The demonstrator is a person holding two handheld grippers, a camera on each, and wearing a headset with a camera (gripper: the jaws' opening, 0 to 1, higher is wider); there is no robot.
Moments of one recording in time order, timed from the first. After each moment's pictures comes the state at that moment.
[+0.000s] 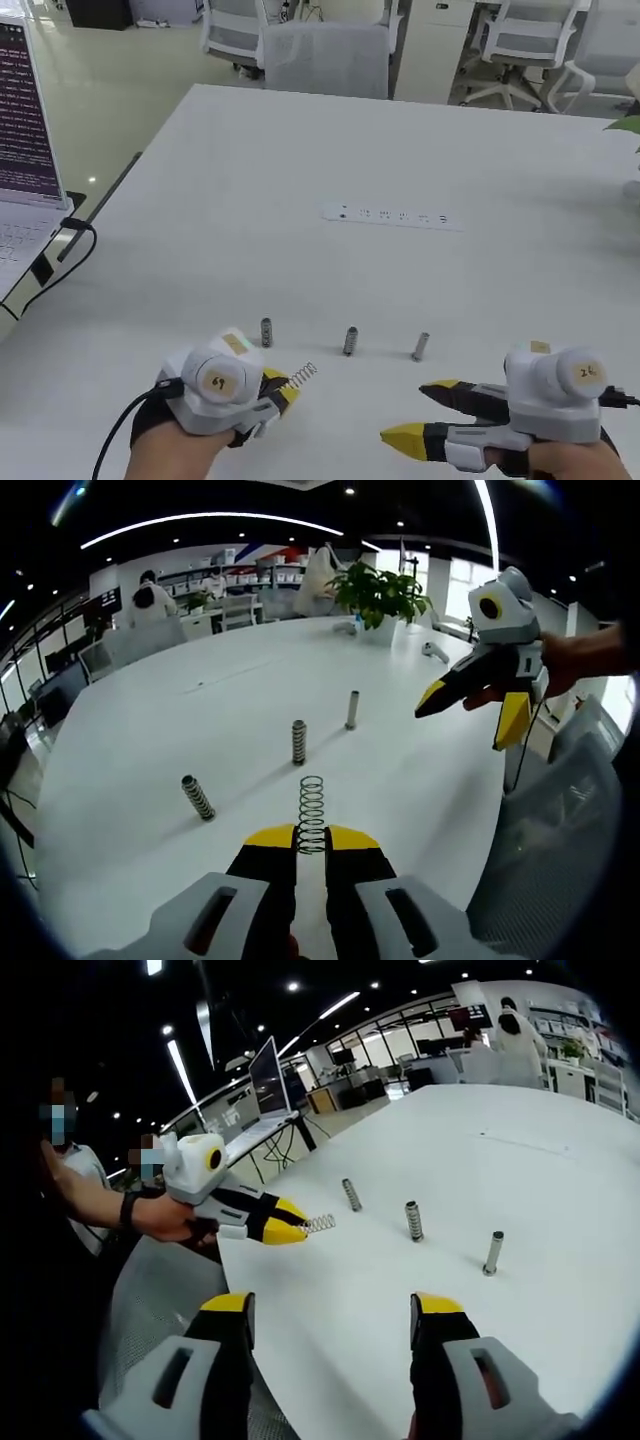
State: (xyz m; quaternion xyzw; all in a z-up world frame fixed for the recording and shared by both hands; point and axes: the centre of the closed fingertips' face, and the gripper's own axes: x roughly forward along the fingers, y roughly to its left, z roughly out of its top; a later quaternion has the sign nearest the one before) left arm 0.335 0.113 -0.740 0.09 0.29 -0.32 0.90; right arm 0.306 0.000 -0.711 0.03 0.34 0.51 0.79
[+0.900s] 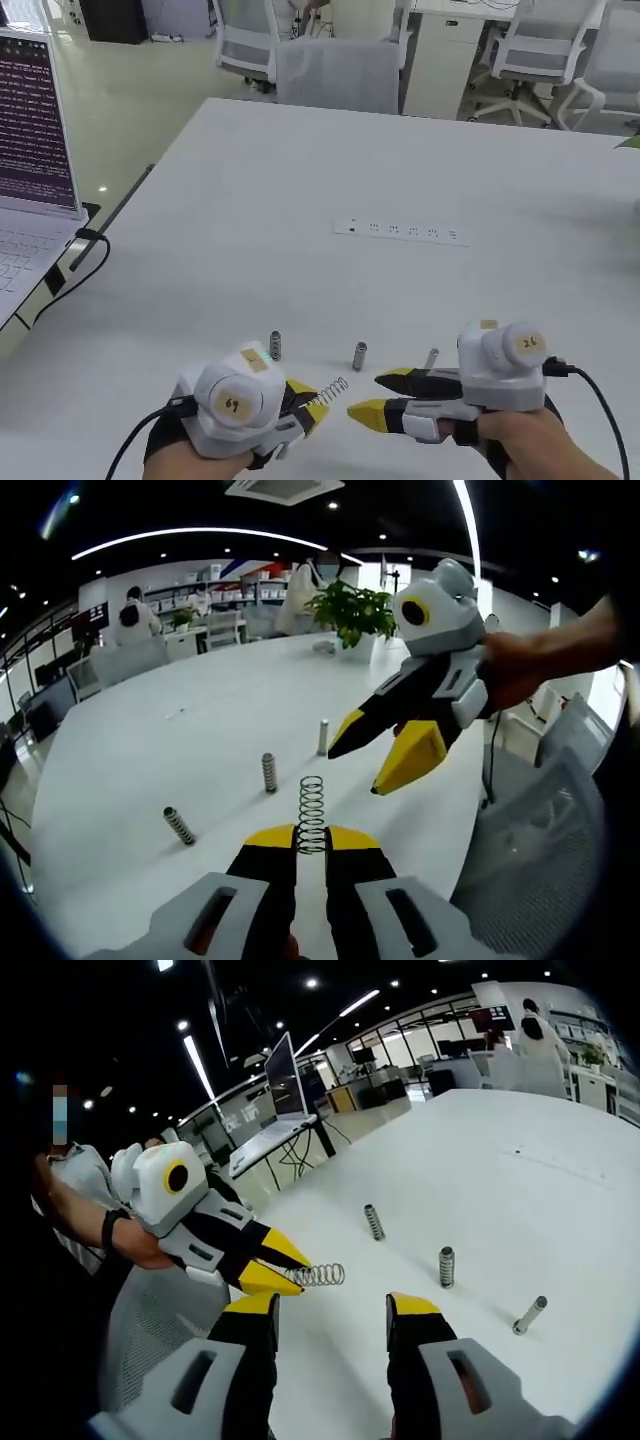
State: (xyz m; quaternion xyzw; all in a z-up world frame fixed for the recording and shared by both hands) left arm 0.325 0.086 -0.711 0.09 0.26 -0.36 0.89; right arm 0.332 0.051 -0.700 0.03 0.33 0.54 0.77
